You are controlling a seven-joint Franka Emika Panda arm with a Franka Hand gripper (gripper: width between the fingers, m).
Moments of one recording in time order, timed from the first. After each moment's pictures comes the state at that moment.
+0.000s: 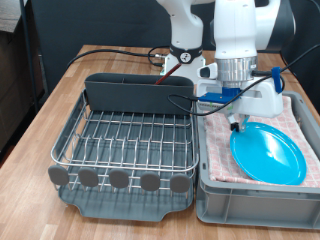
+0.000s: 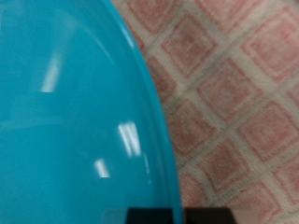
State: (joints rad) arm 0.46 0.16 -0.22 -2.47 0.33 2.96 1.45
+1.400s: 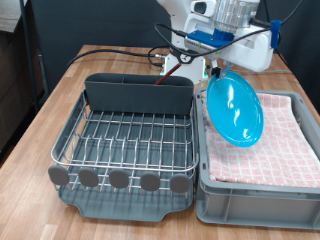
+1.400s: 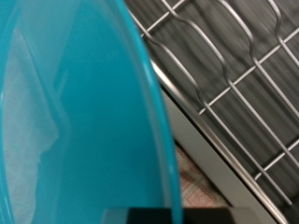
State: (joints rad) arm 0.46 -0.17 -0.31 -2.42 -0.29 2.35 1.82
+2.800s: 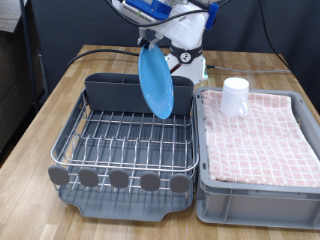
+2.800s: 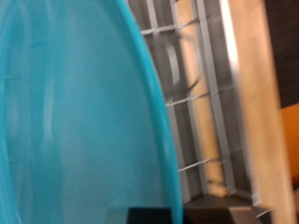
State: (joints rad) arm 0.33 -0.30 -0.42 -2.42 -0.75 2.20 1.32
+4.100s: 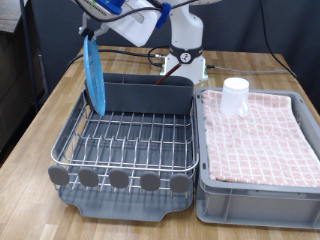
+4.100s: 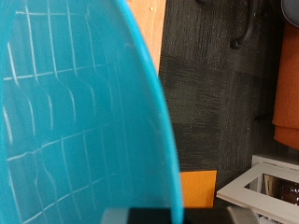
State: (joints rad) arm 0.30 -0.12 -0.55 -2.23 -0.90 2.33 0.94
